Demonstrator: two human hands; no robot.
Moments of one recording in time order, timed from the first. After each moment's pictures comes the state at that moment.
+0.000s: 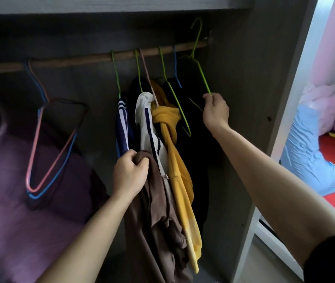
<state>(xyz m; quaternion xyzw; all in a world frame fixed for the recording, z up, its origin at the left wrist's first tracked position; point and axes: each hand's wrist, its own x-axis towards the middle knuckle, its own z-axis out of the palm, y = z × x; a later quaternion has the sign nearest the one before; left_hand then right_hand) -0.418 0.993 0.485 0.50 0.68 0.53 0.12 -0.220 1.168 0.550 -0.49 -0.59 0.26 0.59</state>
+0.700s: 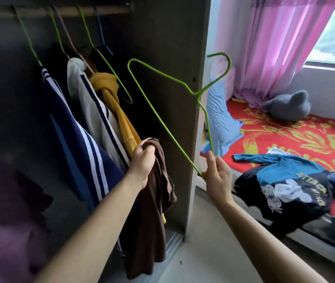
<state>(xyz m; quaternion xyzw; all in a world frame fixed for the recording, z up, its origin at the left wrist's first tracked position) -0.311 0.976 0.425 0.49 0.50 0.49 0.52 -0.134 0.912 0.364 -0.58 -0.44 0.17 0.67</state>
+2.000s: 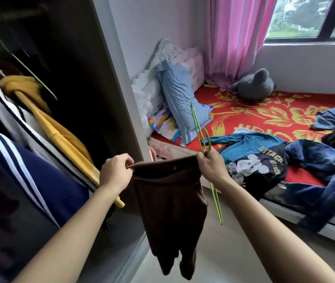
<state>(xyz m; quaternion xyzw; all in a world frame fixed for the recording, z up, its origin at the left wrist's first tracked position) -0.177 0.877 0.381 0.76 0.61 0.22 0.04 0.084 0.804 0.353 -0.72 -0.44 0.25 0.47</state>
